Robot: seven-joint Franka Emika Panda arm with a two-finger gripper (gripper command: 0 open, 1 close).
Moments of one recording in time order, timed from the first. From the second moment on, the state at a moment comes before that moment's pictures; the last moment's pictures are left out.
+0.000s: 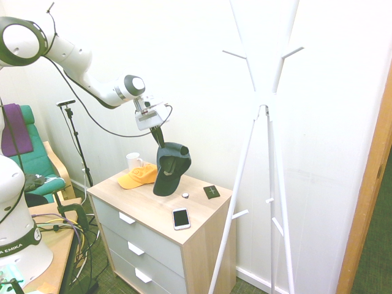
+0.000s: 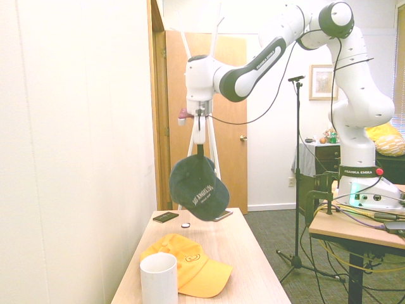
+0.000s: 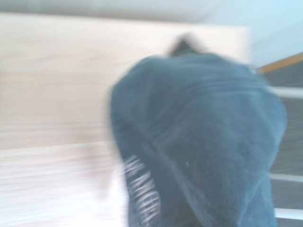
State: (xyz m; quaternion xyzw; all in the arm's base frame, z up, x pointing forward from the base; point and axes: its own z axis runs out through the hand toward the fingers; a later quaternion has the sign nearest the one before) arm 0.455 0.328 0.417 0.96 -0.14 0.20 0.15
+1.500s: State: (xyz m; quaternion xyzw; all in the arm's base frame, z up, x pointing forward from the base) arm 0.453 0.082 0.768 0.74 -0.34 0.47 0.34
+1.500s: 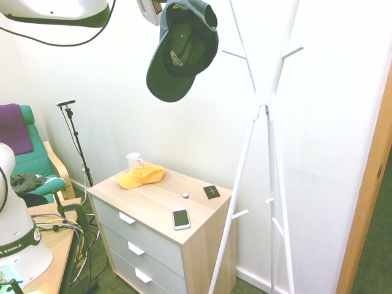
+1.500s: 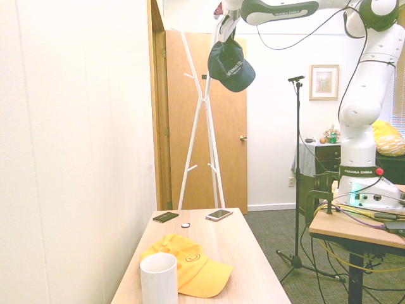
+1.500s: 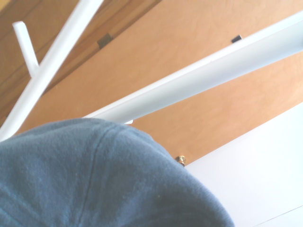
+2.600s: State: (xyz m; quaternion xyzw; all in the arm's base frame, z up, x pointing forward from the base) arm 0.483 0.091 0.639 0.78 -0.33 0.40 0.34
